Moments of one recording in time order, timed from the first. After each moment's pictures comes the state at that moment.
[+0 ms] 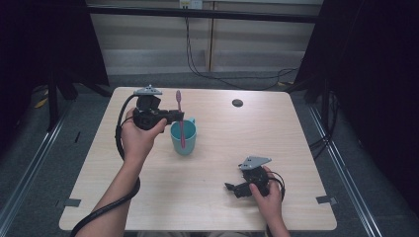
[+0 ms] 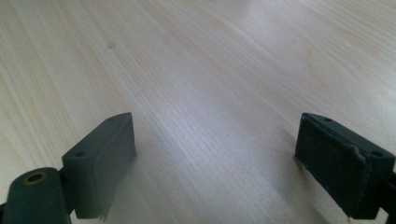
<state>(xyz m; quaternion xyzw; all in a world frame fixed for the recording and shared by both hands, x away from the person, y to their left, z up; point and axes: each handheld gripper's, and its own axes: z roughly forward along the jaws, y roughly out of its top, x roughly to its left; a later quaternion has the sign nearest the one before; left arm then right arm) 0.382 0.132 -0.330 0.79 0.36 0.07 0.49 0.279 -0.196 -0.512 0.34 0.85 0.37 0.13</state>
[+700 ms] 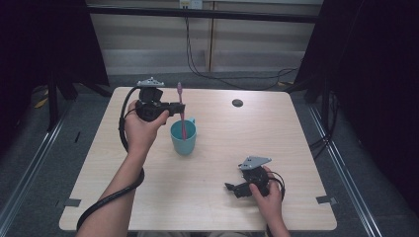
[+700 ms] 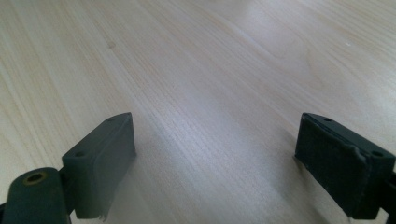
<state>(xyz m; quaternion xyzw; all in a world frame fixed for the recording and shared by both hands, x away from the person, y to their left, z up) 0.400 0.127 -0.326 0.79 0.36 0.08 0.49 0.279 -0.196 -0.512 0.34 0.85 0.37 0.13</state>
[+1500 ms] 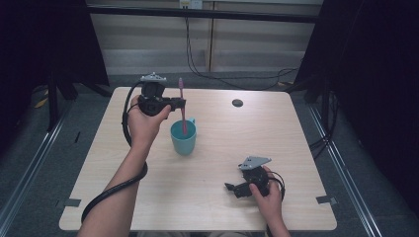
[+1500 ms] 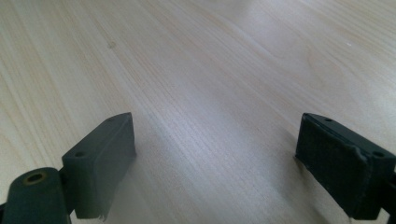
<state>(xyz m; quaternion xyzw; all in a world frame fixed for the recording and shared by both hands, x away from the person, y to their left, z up) 0.415 0.122 -0.326 0.79 0.37 0.09 0.49 0.279 -0.196 -0.512 0.34 0.85 0.37 0.13</state>
